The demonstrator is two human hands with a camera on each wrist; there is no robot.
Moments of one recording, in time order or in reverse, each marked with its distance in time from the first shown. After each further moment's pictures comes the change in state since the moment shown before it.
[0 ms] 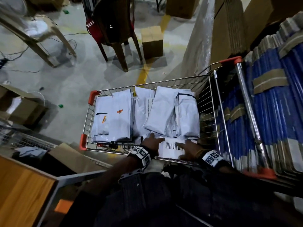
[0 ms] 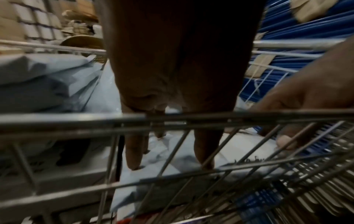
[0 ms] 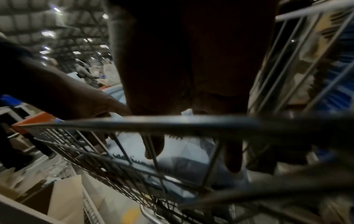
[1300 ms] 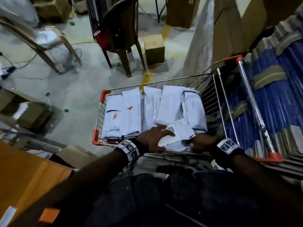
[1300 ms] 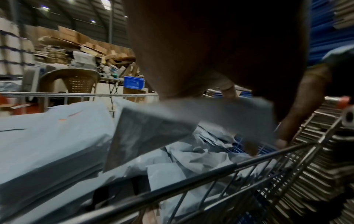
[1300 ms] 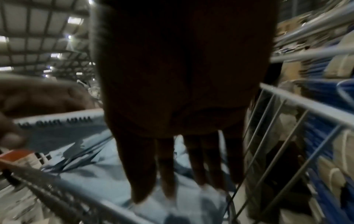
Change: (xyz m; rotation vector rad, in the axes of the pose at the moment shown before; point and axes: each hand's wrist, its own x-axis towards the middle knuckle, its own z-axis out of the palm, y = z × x) left_hand -0.063 -0.041 -0.024 0.003 0.219 0.469; right_hand -0.027 -0.002 -0.017 -0.212 -0.020 -0.218
